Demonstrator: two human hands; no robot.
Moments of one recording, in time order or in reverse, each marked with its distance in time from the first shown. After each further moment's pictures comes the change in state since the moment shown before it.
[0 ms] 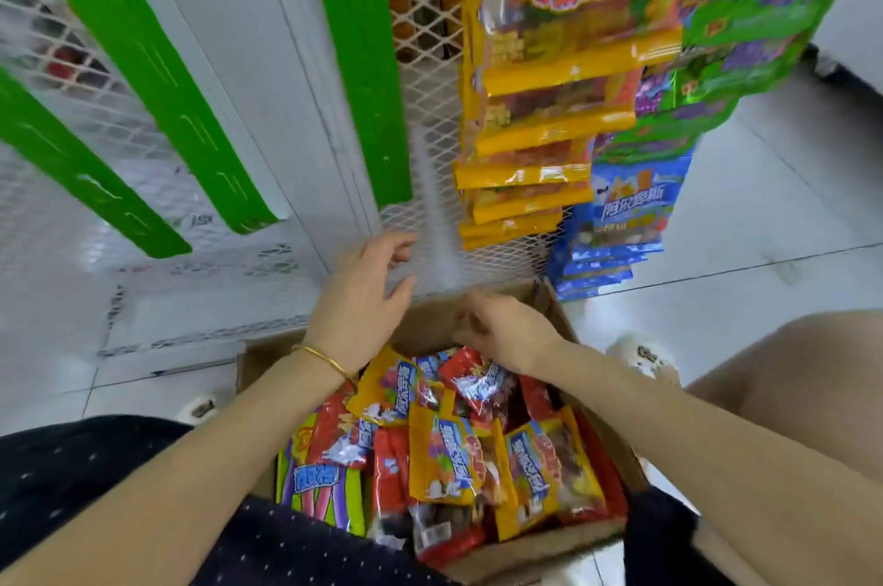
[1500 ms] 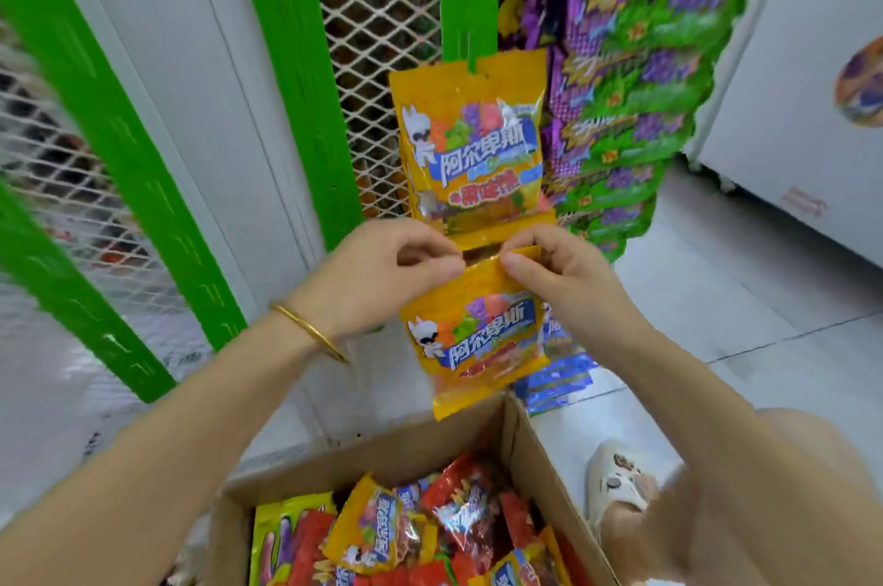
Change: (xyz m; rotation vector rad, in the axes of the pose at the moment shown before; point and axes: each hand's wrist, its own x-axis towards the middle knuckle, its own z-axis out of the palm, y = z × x) left_hand 0.062 0.144 -0.093 -0.161 -0.191 0.202; right_hand -0.060 -0.045 -0.177 0.691 0.601 -0.213
